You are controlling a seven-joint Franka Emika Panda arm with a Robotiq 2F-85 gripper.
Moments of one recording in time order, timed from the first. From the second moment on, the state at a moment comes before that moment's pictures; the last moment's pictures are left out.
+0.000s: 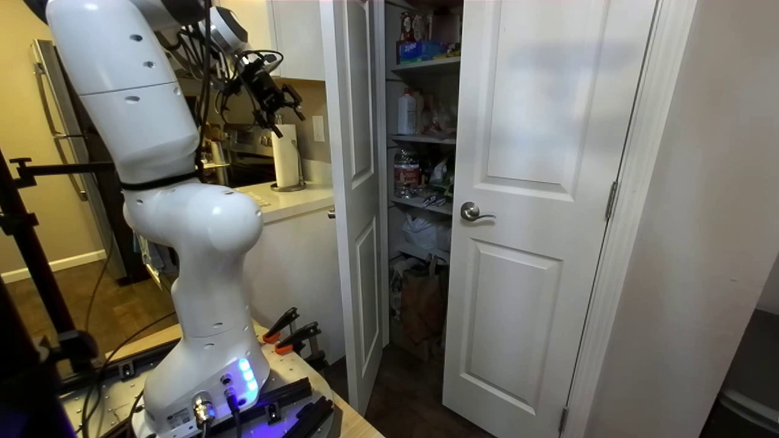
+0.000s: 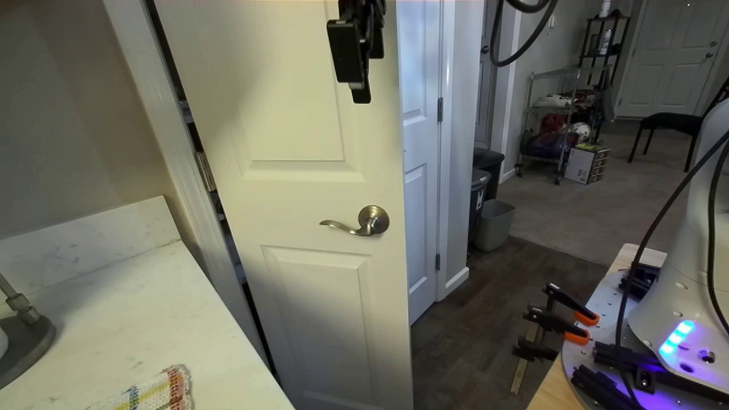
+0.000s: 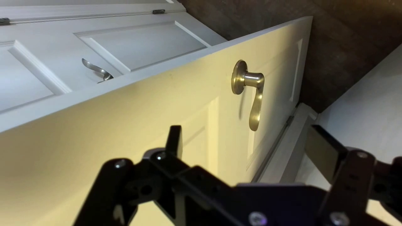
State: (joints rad) arm 0.29 -0.20 0.61 -1.87 -0.44 1.61 0.38
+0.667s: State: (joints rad) arm 0.29 -0.20 0.56 -1.88 -0.48 1.61 0.40
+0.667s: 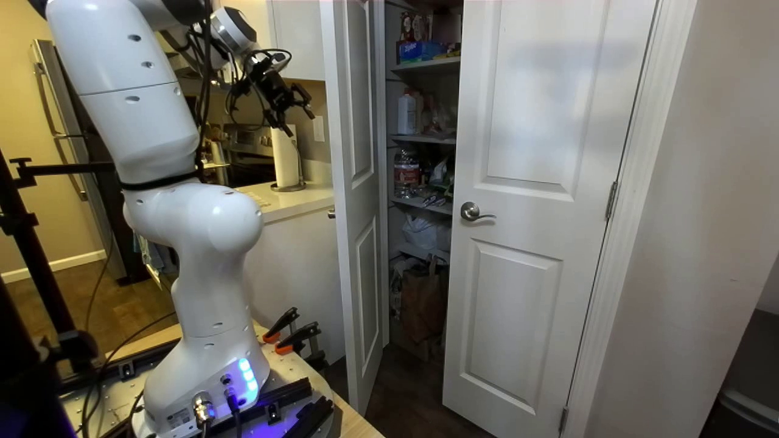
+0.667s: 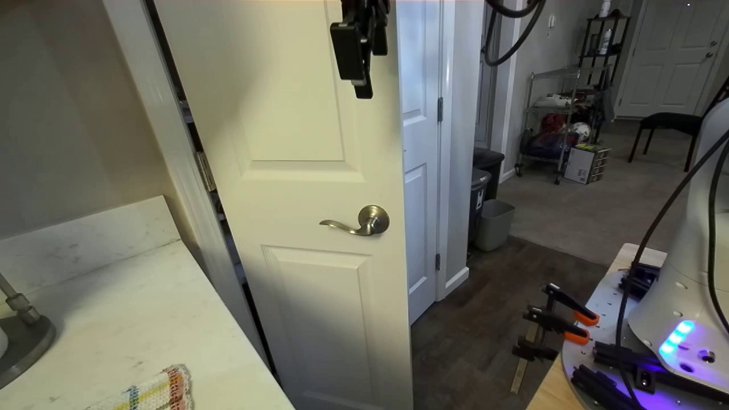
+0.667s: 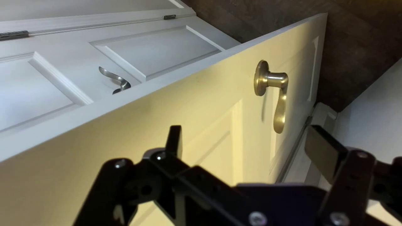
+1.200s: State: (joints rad) arm 0.29 -0.20 0.49 -1.89 -0.61 1.61 0.44
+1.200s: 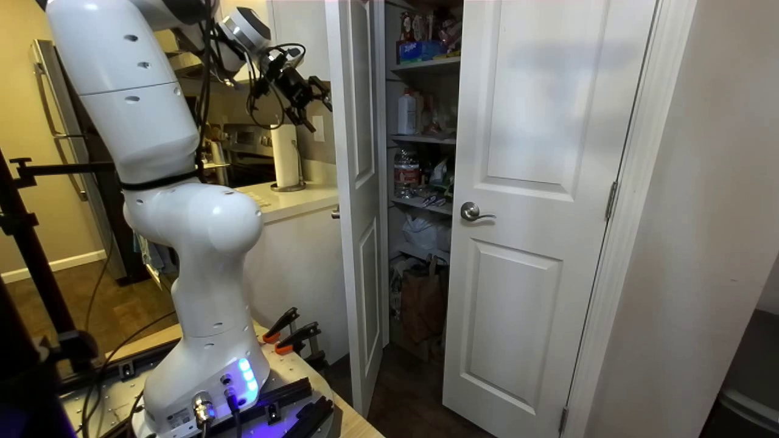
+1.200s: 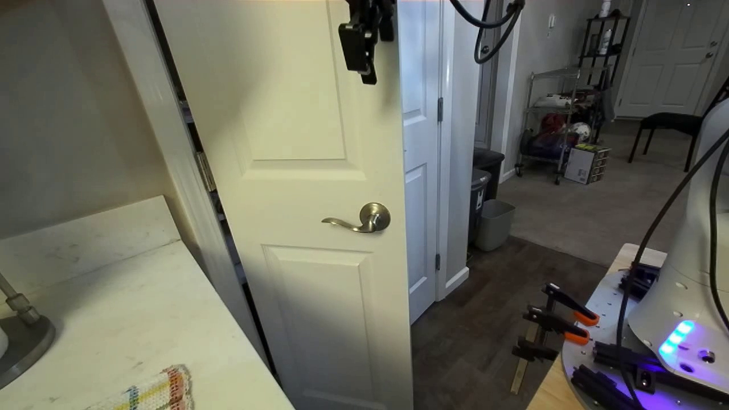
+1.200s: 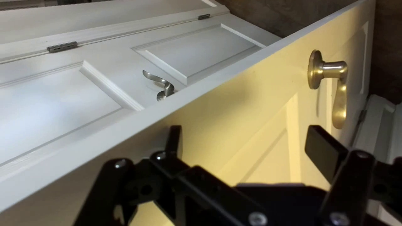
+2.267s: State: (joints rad) arm 0.28 -0.15 0.37 -1.88 -0.78 1.69 0.46
